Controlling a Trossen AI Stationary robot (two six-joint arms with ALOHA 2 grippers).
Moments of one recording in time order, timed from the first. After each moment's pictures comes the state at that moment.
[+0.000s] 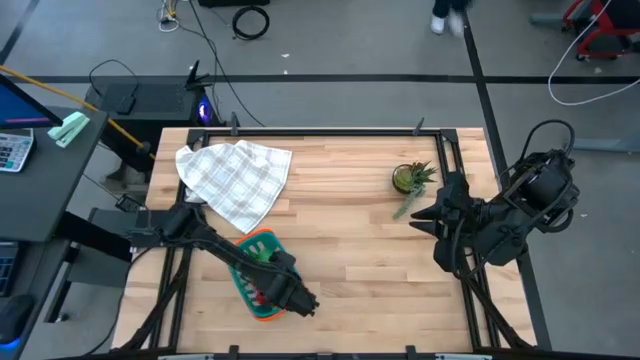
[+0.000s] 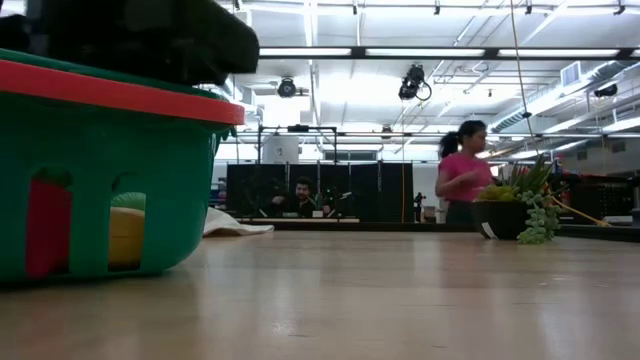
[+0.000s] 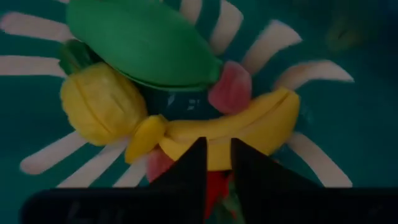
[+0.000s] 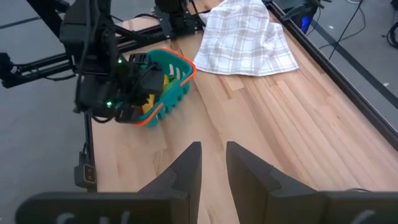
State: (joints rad) left arm -0.53 2.08 1.64 -1.23 -0.07 -1.65; right arm 0.72 1.45 2.05 -1.56 0.68 0.89
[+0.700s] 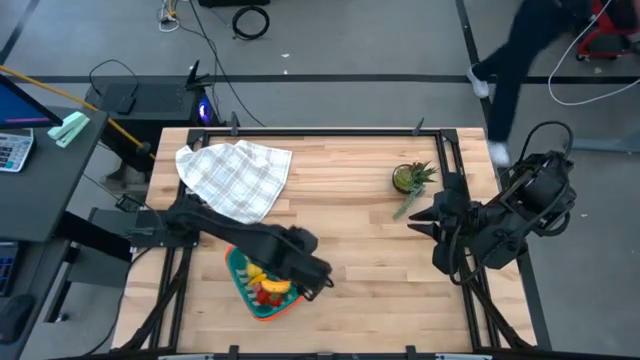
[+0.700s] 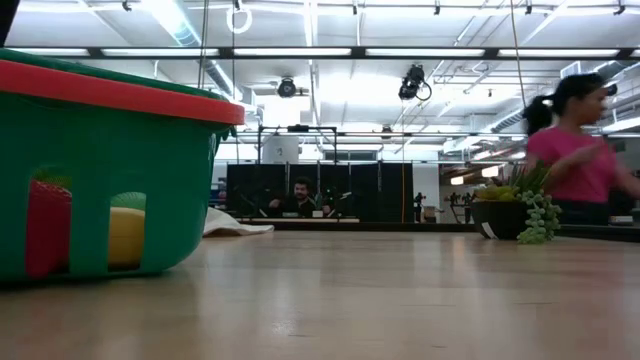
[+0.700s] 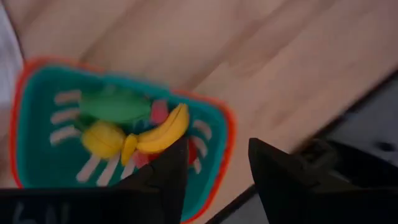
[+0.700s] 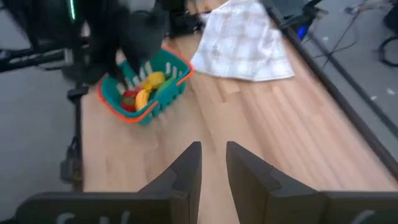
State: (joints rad) left arm -0.42 2.08 2.27 -1.57 -0.07 -1.27; right arm 0.72 1.47 2.05 -1.56 0.69 0.82
